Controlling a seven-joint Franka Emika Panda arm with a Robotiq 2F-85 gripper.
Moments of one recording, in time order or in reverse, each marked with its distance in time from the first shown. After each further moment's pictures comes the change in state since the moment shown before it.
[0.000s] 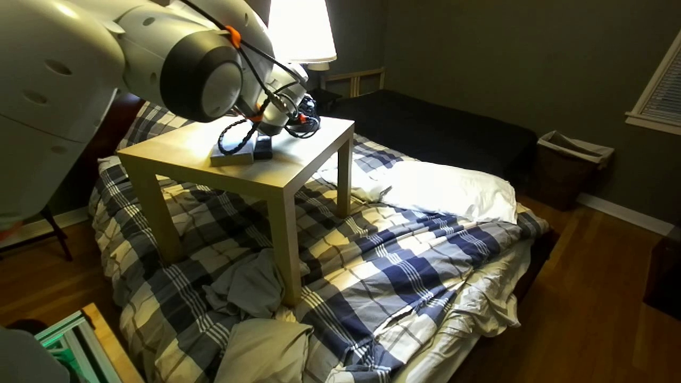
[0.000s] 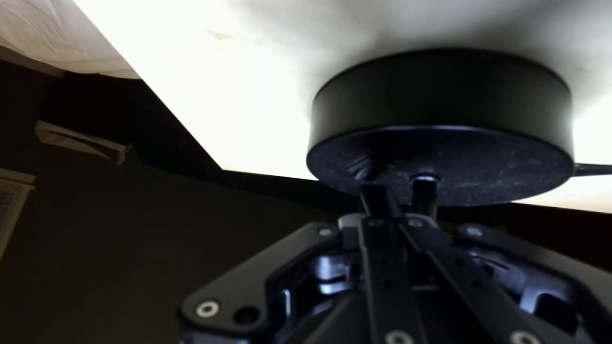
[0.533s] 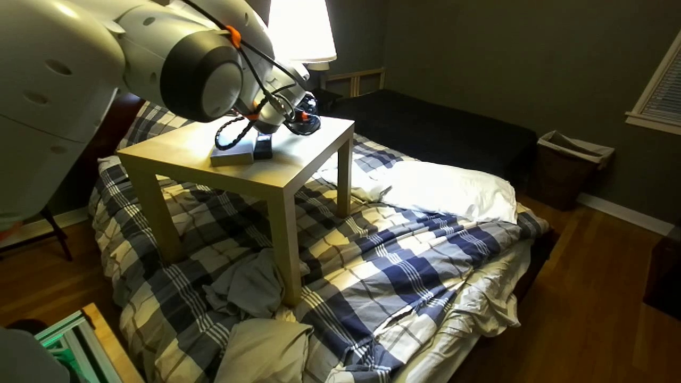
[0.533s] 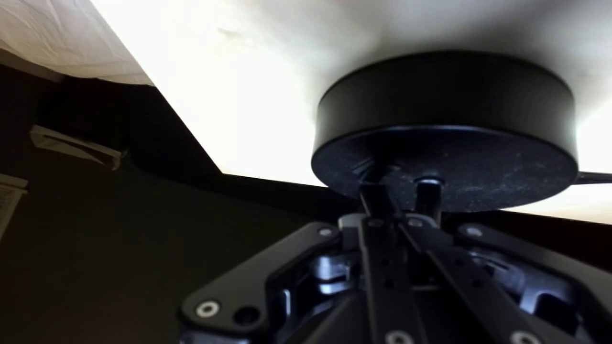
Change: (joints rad) arm -0.004 0.000 0.006 0.000 0.088 -0.015 -0.112
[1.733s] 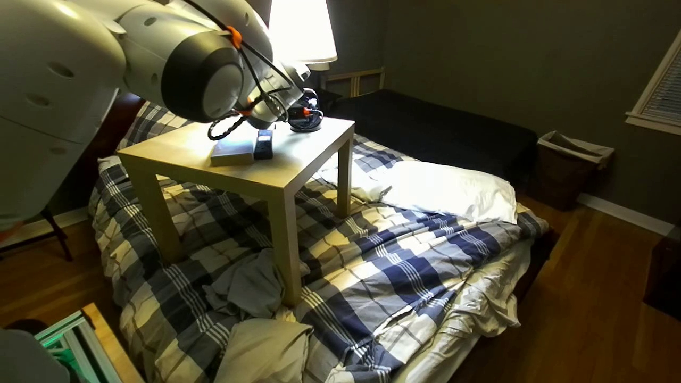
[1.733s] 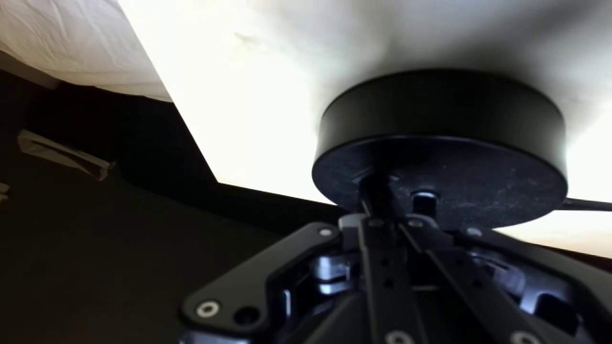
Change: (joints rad) arm -0.016 0.000 0.037 -0.005 0.131 -0.063 -0.202
